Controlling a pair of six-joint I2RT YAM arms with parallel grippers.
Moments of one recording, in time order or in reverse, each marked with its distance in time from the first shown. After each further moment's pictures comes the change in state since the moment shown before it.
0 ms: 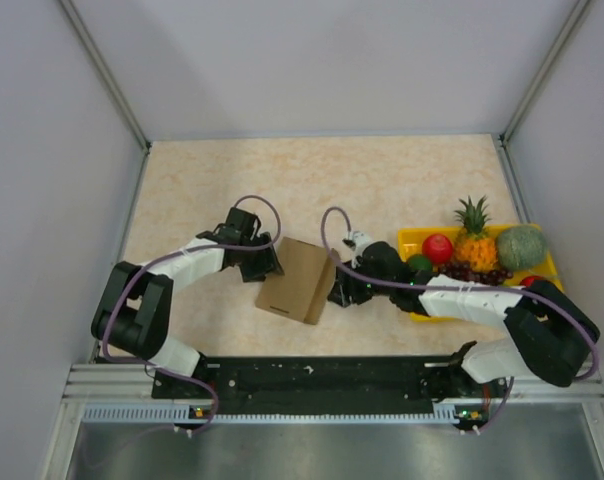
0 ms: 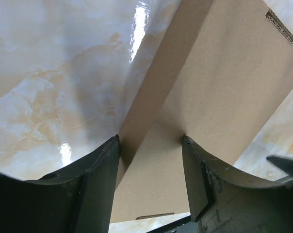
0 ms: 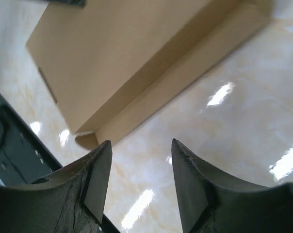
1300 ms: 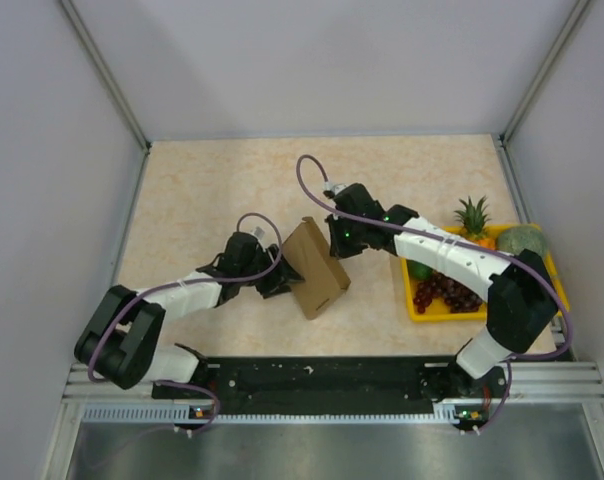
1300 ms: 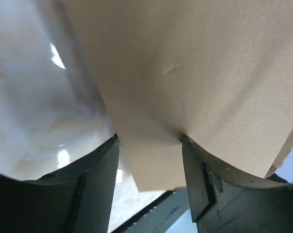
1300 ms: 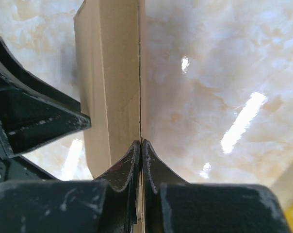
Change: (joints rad) left arm -0.084 -0.179 -0.300 0.432 0.149 -0.310; right arm -0.119 0.266 0.620 -0.554 0.096 0.051
